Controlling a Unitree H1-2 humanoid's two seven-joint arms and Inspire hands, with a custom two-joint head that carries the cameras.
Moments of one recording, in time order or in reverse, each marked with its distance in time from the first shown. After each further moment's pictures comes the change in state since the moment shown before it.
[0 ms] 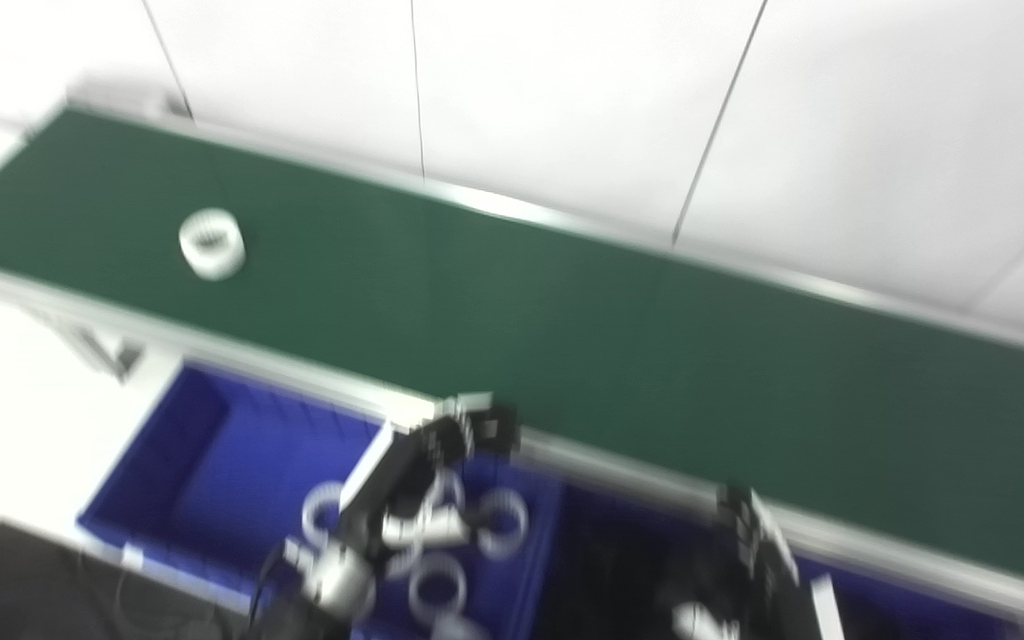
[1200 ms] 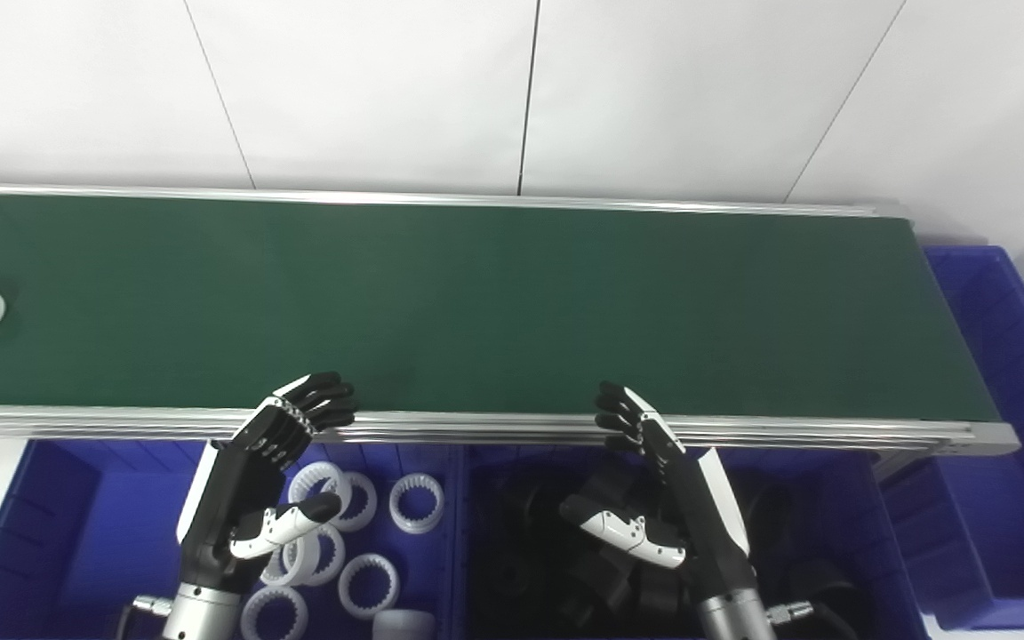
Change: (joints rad) left arm -0.005 0.037 0.055 -0.076 -0.077 0.001 -0.036; right arm 0.001 0.040 0.017 -0.117 -0.042 0.051 -0.005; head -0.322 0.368
